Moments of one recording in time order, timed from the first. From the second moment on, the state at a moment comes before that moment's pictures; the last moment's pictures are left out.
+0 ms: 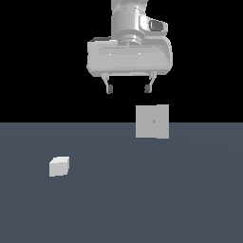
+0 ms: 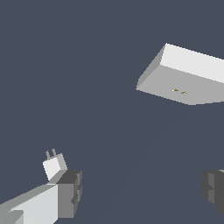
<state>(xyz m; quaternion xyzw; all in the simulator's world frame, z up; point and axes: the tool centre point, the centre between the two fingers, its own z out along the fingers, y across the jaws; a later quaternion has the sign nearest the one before) 0.000 -0.018 0.180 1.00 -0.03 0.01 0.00</state>
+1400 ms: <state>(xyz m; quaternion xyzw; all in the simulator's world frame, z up) -0.026 0.042 0.134 0.99 0.04 0.10 -0.01</state>
